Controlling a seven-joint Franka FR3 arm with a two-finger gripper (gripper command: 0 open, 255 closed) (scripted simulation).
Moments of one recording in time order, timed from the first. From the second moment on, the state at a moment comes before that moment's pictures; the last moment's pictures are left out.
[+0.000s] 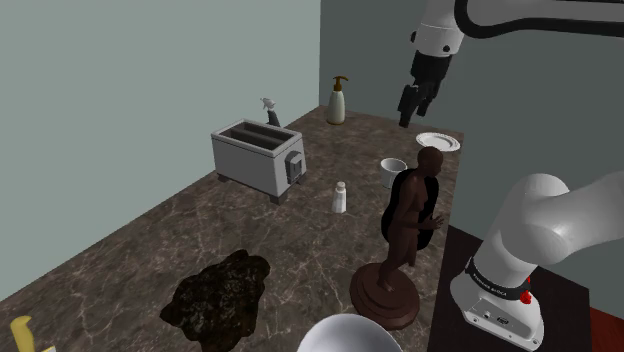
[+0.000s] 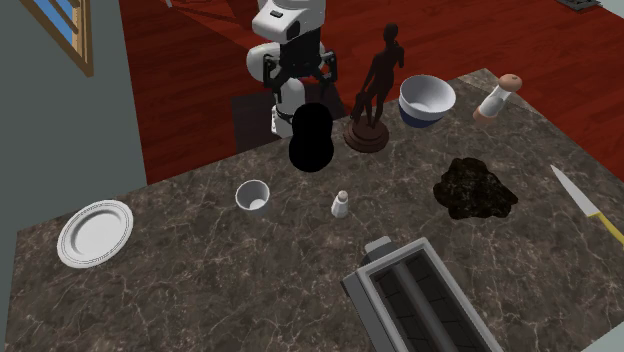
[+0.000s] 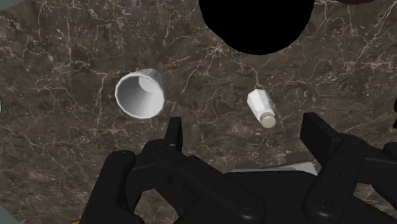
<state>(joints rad) 0.01 -0.82 -0.02 -2.33 -0.06 1.60 0.06</state>
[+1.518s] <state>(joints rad) 0.02 -0.26 0.07 -2.44 0.10 2.22 0.32</state>
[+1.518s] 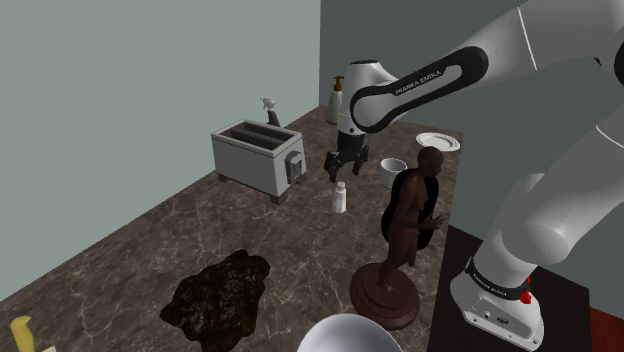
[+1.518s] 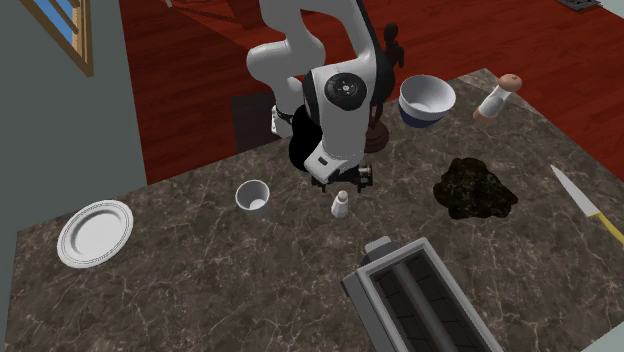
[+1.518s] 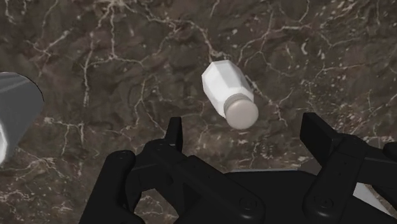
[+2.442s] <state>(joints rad) 0.03 -0.19 0.08 -2.48 0.11 2.33 0.33</state>
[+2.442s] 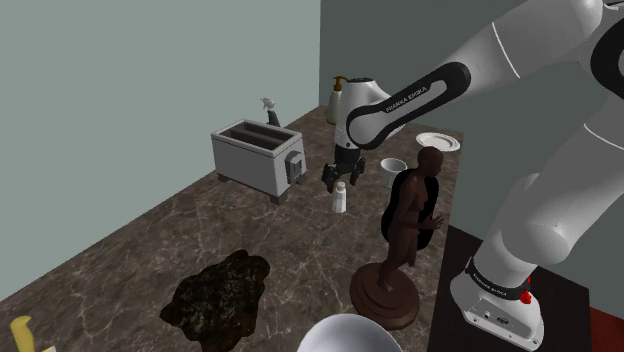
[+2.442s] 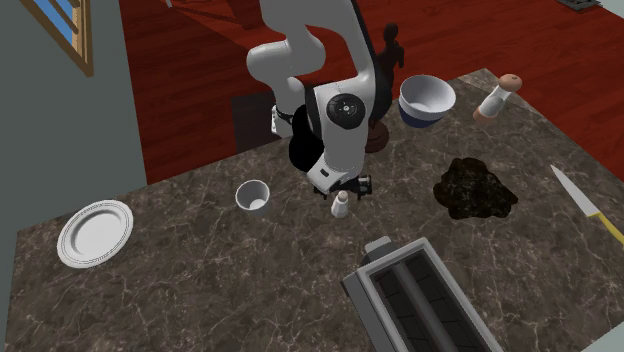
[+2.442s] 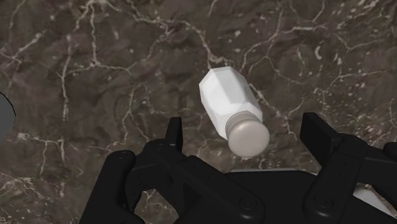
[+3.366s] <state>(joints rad) 0.03 -0.21 0.07 -2.46 0.11 2.29 0.33</state>
